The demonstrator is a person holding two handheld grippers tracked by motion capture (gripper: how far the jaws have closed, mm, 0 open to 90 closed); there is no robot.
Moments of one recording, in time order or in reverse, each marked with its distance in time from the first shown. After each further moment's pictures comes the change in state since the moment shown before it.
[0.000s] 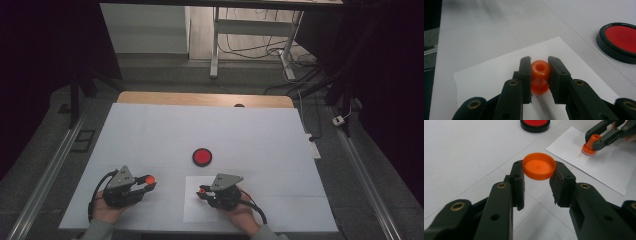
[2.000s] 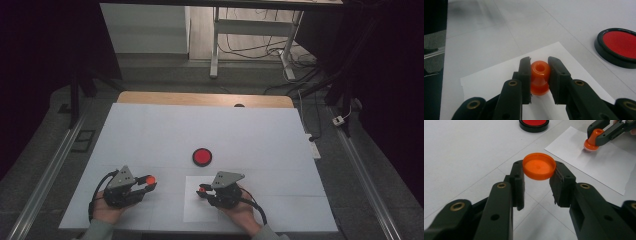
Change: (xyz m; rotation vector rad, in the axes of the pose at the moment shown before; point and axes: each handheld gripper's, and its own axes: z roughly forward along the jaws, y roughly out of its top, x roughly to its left) left arm -0.001 0.000 0.001 0.003 -0.005 0.004; right arm -0.001 0.008 -0.006 -0.011 0.016 0.017
